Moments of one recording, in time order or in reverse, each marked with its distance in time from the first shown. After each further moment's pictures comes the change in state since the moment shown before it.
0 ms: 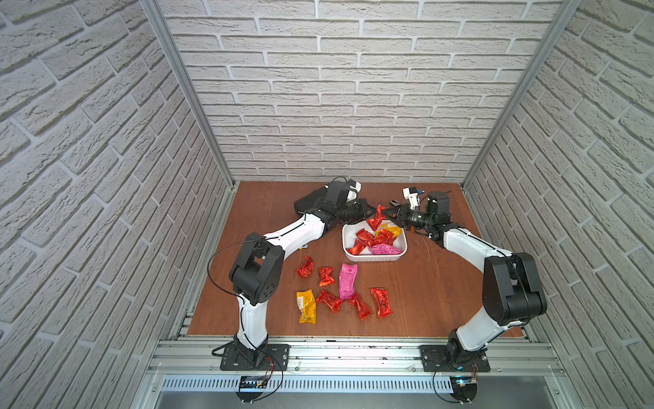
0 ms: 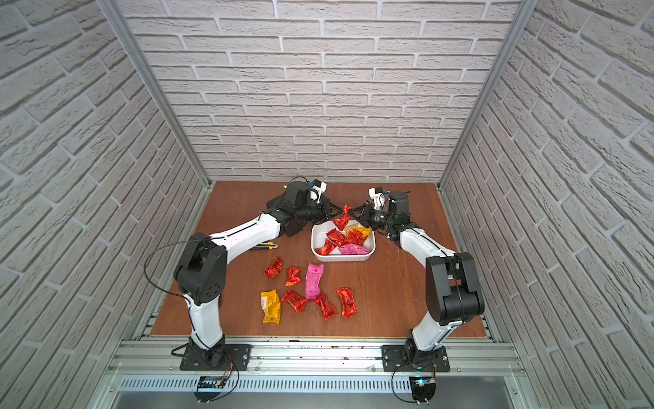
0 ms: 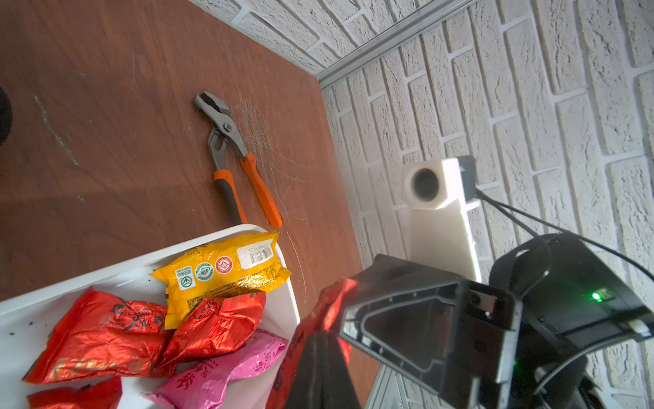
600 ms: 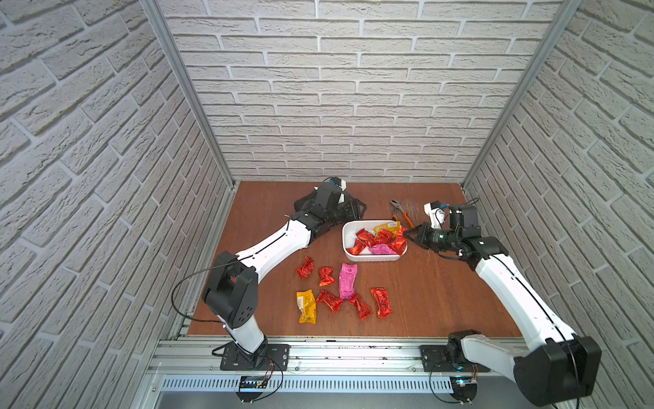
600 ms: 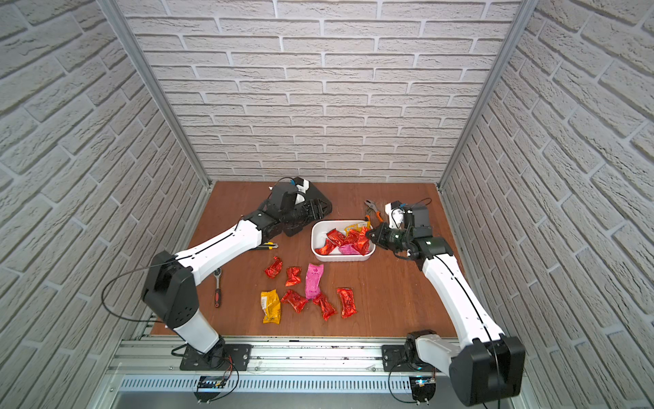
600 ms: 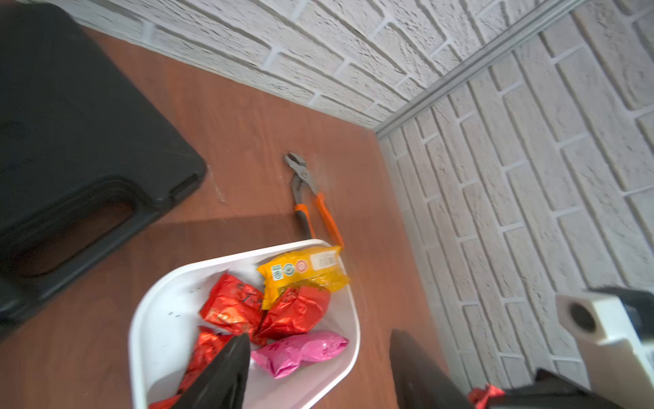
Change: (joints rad) left arm -0.008 -0.274 -0.135 -0.208 -0.381 0.177; right arm 0.009 -0.553 -0.055 -0.851 0.352 -0.277
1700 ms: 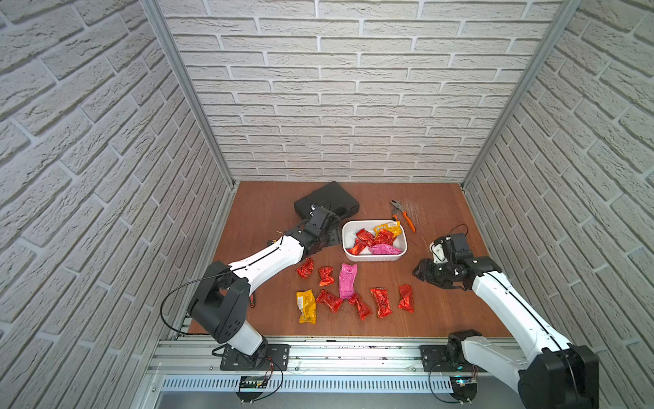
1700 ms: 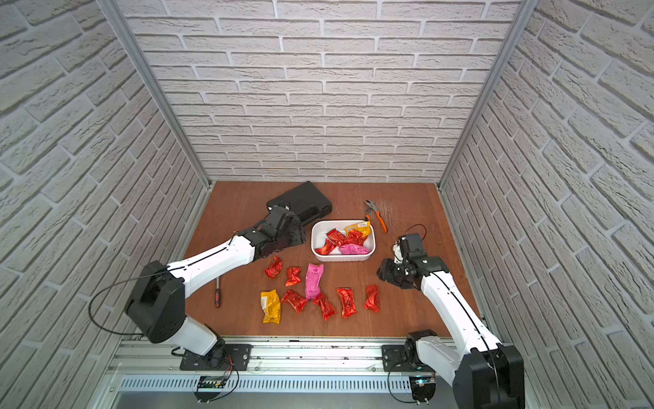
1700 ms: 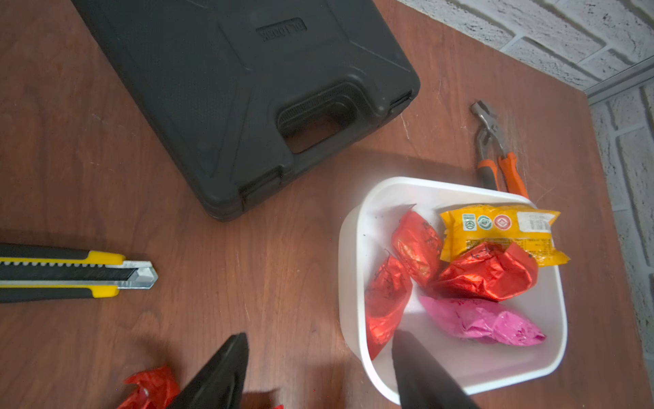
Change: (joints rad) left arm -0.005 -0.089 -0.248 -0.161 -0.294 -0.012; right arm 0.006 -0.042 -0.188 -0.170 0.269 -0.115
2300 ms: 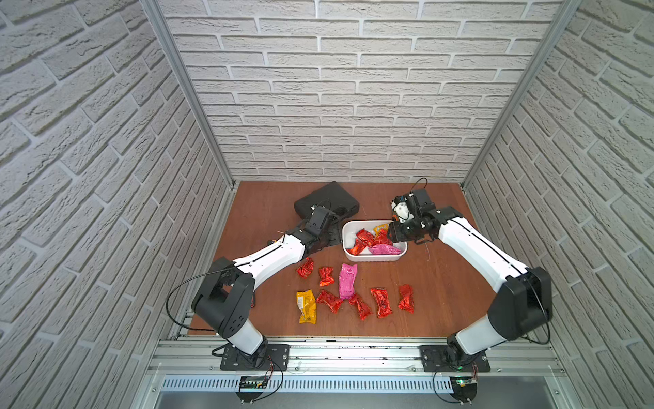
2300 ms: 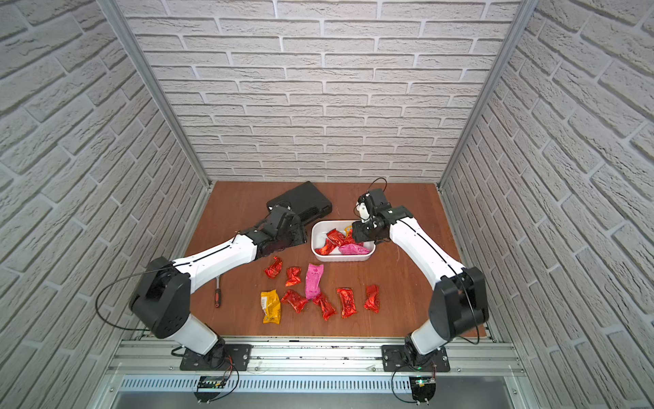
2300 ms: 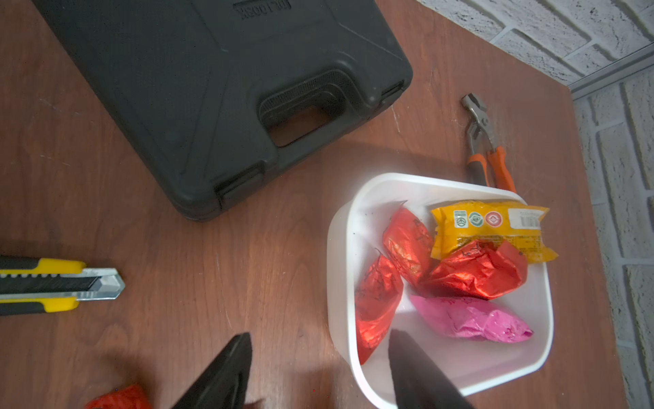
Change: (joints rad) left arm 0.022 0.038 -0.001 0.049 0.067 -0.007; right arm 0.208 0.561 0.595 0.006 0.120 -0.243
